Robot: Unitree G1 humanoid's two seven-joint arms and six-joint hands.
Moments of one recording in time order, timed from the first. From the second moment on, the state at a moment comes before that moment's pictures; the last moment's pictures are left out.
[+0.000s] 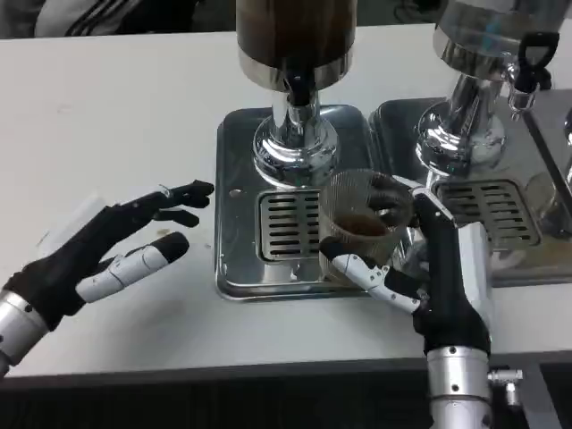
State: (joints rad) left arm -0.32 0.56 0.01 0.93 0.05 -0.97 -0.47; right arm -0.13 -0.02 0.21 0.58 -0.47 -0.54 -0.62
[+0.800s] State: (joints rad) left arm -0.16 0.60 -0.01 0.61 0.04 -1.09 -0.49; right arm 0.05 -0.06 0.13 0.24 -0.40 -0.44 -0.41
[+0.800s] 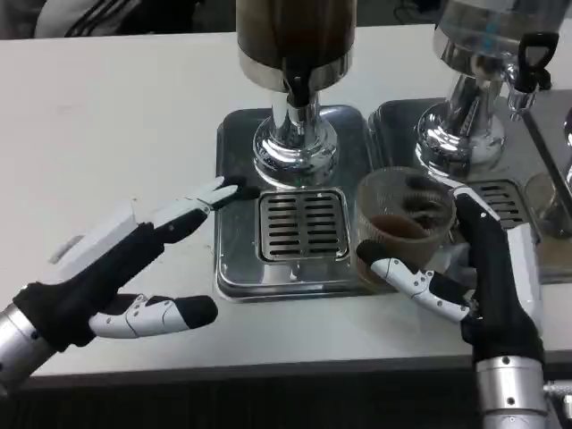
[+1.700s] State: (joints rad) left arm -0.03 0.69 -0.01 0.35 -0.04 -1.12 -0.50; right arm 0.21 -0.08 0.09 -0.06 -0.37 -0.39 -0.25
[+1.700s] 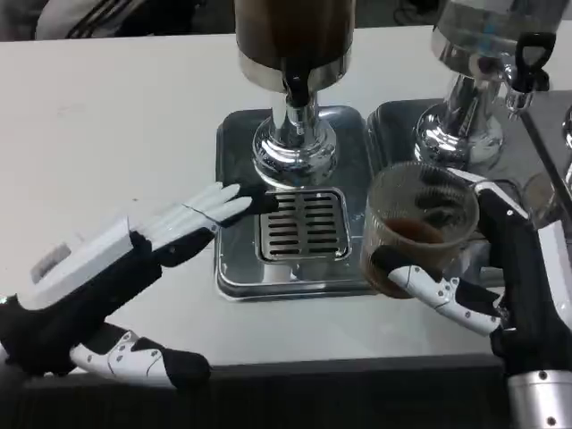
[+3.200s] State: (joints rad) left arm 0.10 0.77 0.06 0.20 -0.15 -1.11 -0.56; right arm 0.31 -0.05 0.11 -0.24 -0.34 -0.36 -0.13
